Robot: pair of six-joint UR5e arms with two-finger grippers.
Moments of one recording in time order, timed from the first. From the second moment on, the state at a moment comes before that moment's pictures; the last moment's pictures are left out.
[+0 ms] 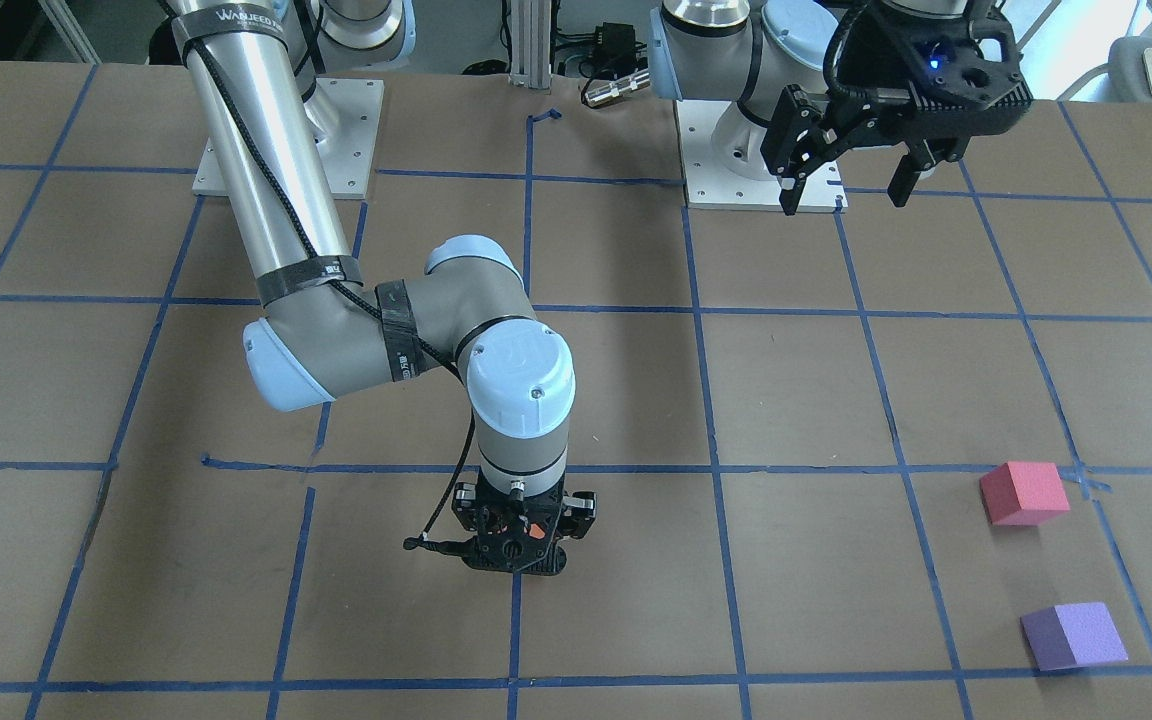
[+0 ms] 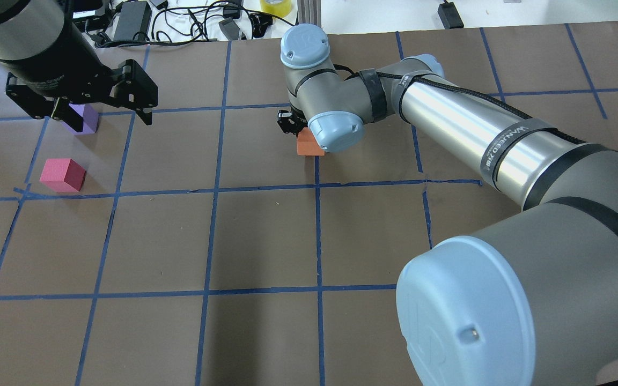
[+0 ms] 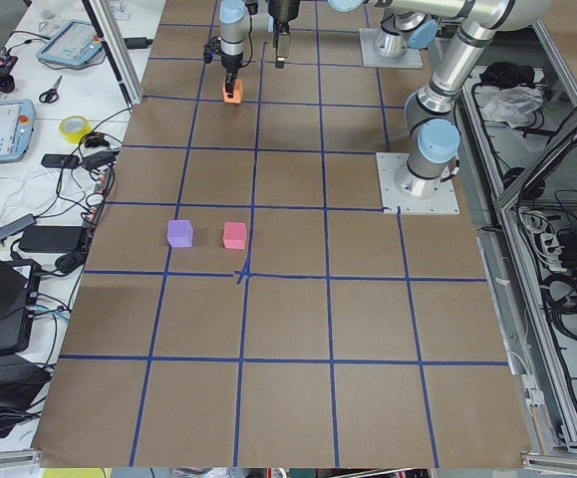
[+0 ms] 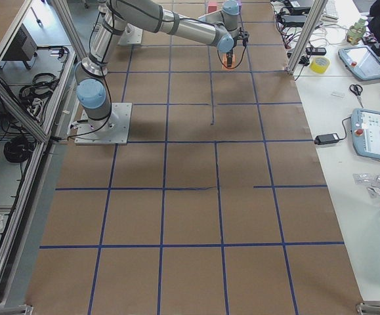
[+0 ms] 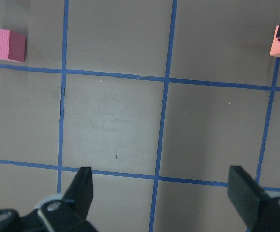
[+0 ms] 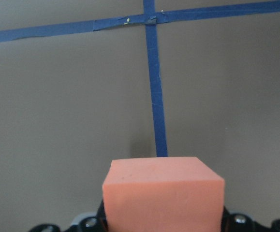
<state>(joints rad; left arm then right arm) -1.56 -1.47 -1.56 -1.58 1.63 -0.09 1.94 -0.87 1.36 -2.18 -1.61 0.46</state>
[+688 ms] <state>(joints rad) -1.56 -1.47 -1.56 -1.58 1.63 -0.09 1.97 -0.81 1.31 -2.19 -1.62 0.48</state>
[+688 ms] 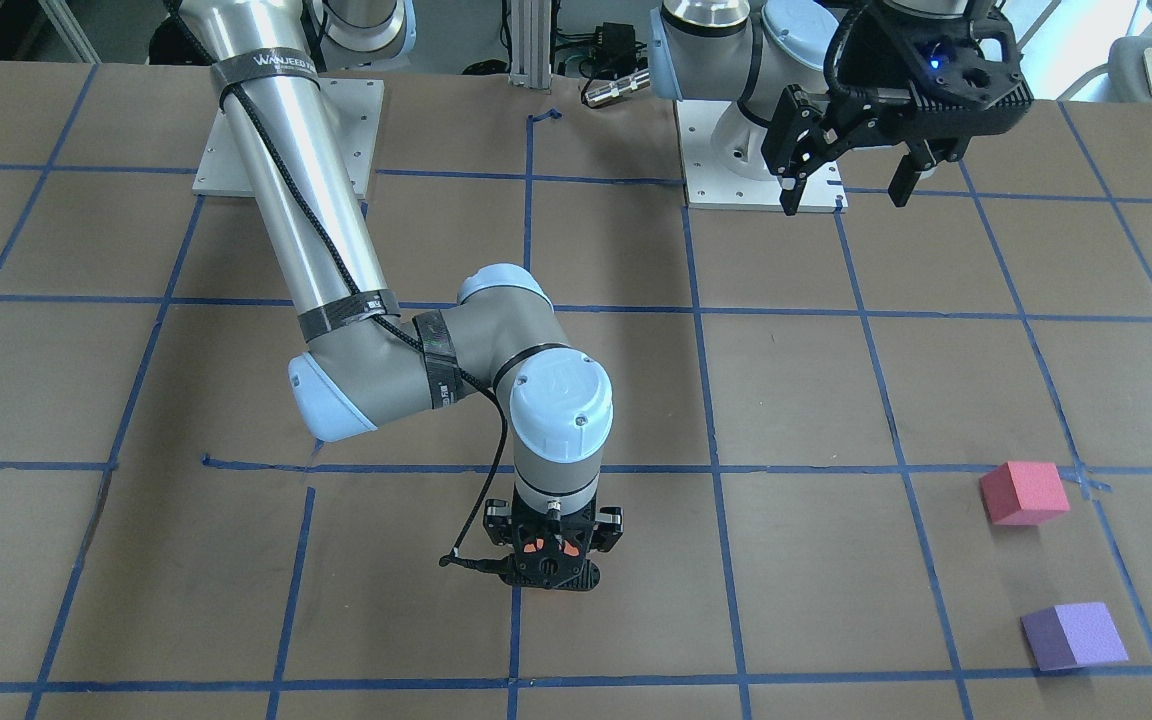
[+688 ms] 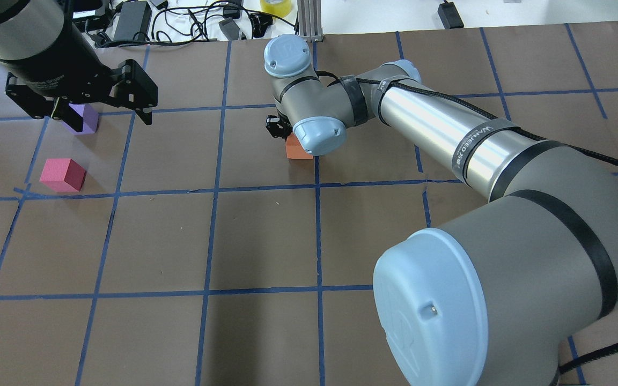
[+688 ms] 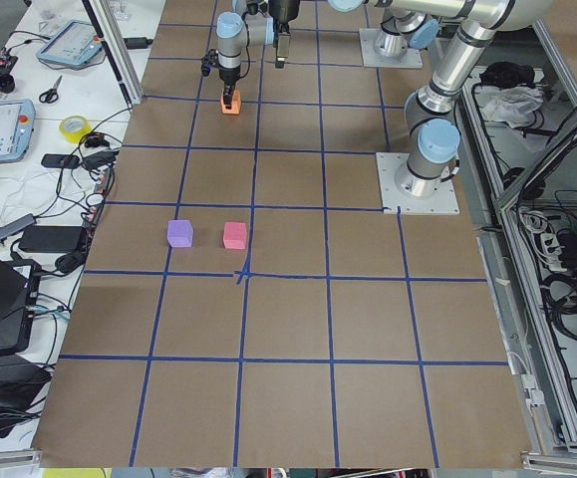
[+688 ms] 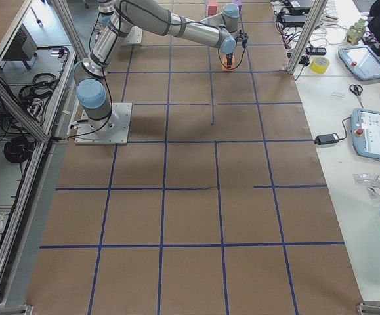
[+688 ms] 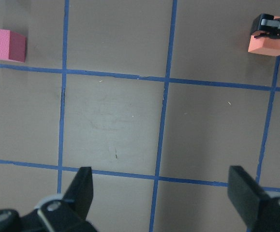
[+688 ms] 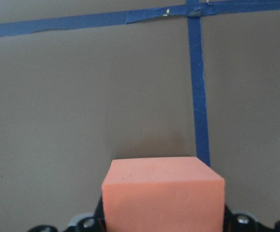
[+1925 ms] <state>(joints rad) -1.57 -1.49 -1.54 -1.60 1.58 -0.09 1.76 -1.18 1.34 -1.81 -1.62 0.36</state>
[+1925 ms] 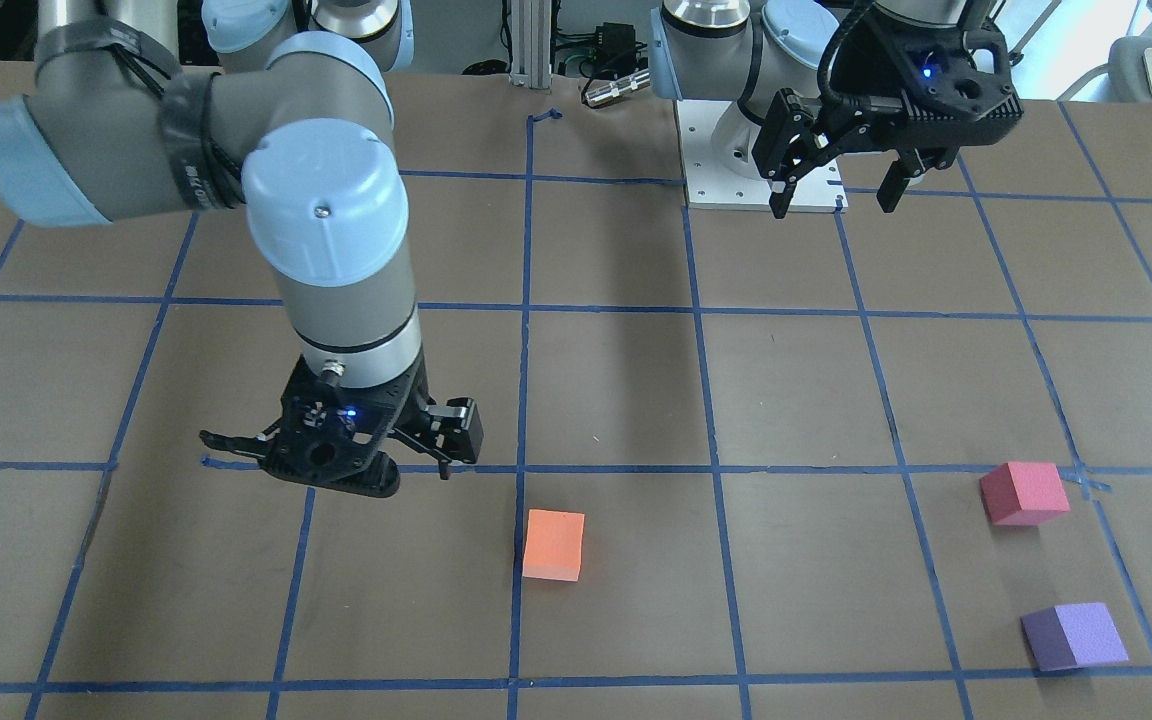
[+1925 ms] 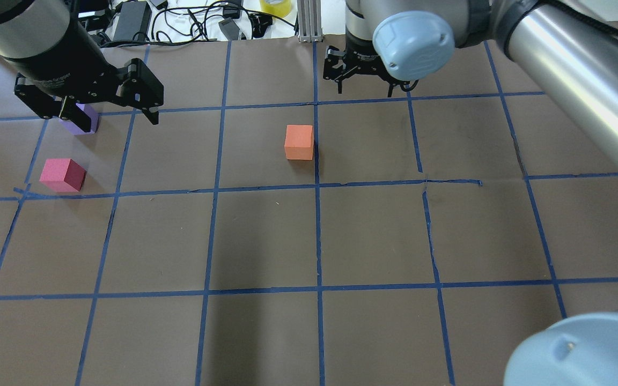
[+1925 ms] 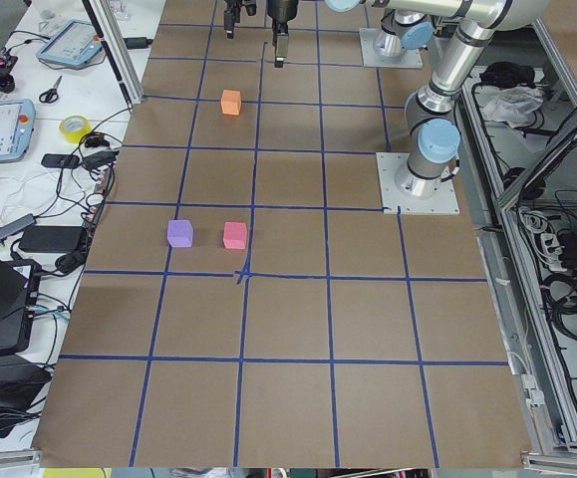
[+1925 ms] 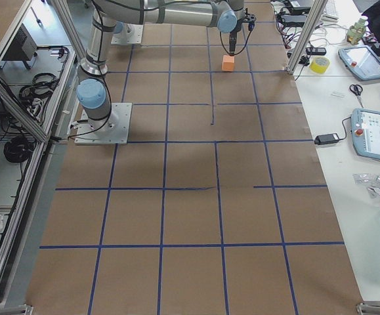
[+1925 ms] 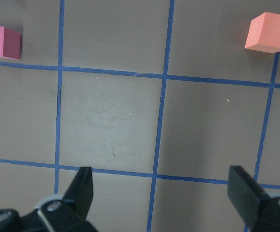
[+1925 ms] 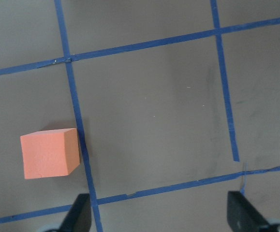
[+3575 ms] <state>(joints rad) -1.81 -2.17 -1.42 -0.96 1.46 -0.17 1.59 -1.41 1.48 -1.79 -1.73 0.09</state>
